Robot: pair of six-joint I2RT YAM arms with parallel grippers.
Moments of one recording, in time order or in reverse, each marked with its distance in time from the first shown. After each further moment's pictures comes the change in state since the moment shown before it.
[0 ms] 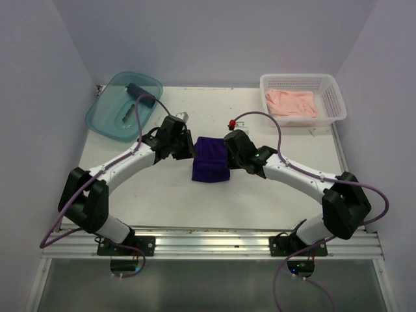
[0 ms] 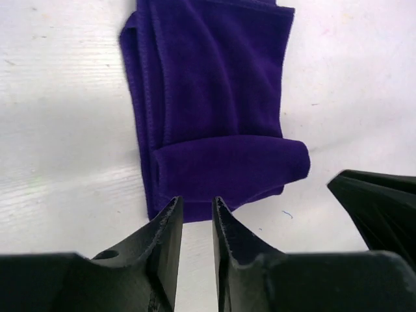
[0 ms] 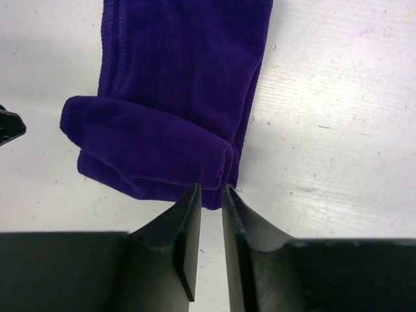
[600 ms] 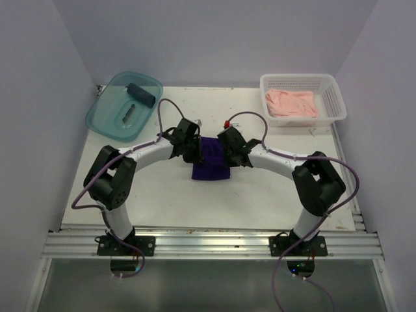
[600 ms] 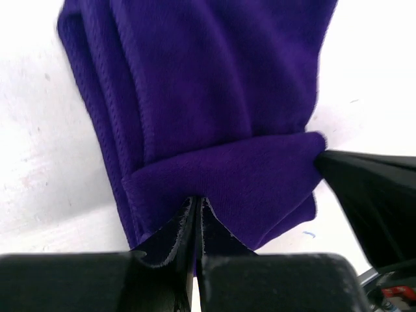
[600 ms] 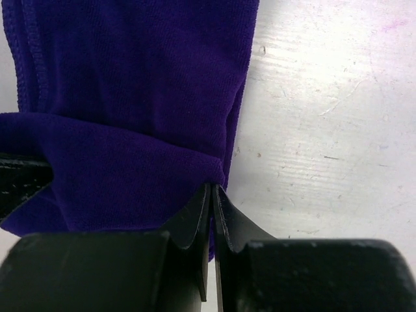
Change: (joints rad) left arm -0.031 0.266 0.067 0.075 0.078 0.023; right arm -0.058 0.272 0.096 0.014 -0.032 -0.016
